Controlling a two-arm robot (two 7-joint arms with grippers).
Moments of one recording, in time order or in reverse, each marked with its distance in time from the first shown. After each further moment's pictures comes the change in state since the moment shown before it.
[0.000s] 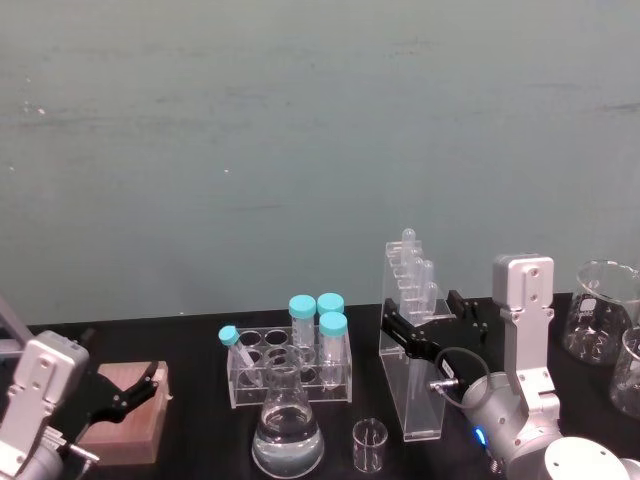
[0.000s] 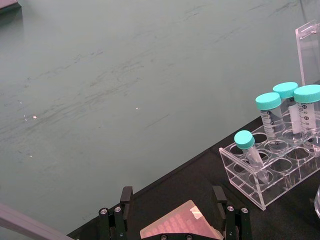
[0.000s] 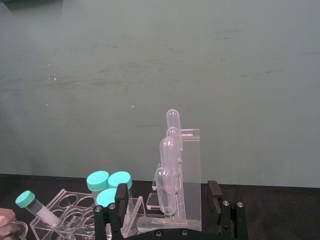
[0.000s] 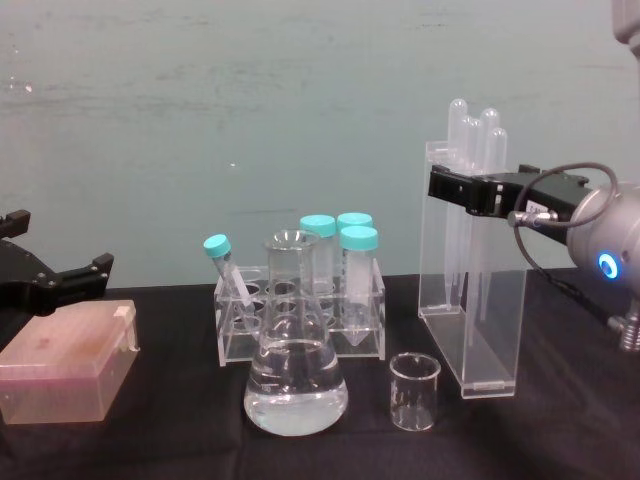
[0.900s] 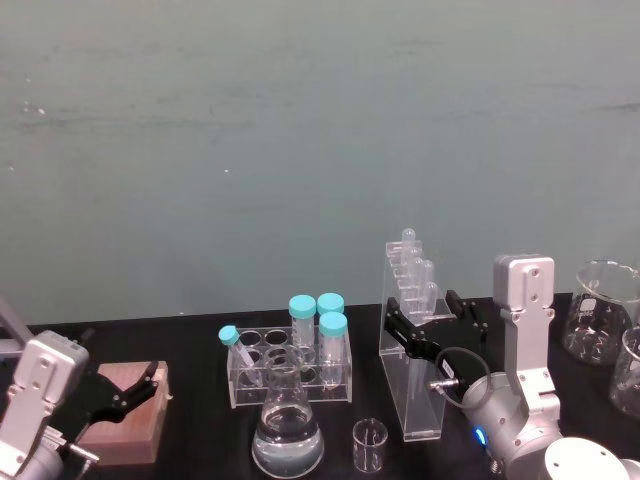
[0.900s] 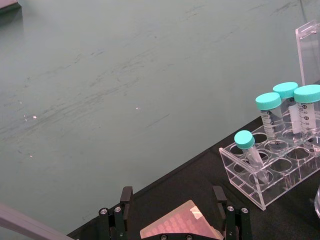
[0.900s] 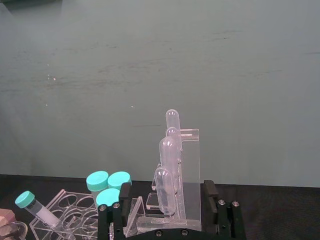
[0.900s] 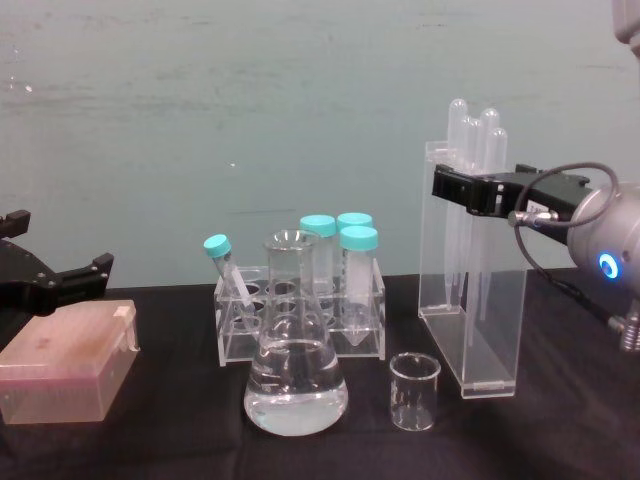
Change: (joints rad) left arm 0.000 0.000 0.000 0.000 0.000 0.000 0.000; right arm -0.001 0.000 0.000 -0.002 0.000 0.000 -0.003
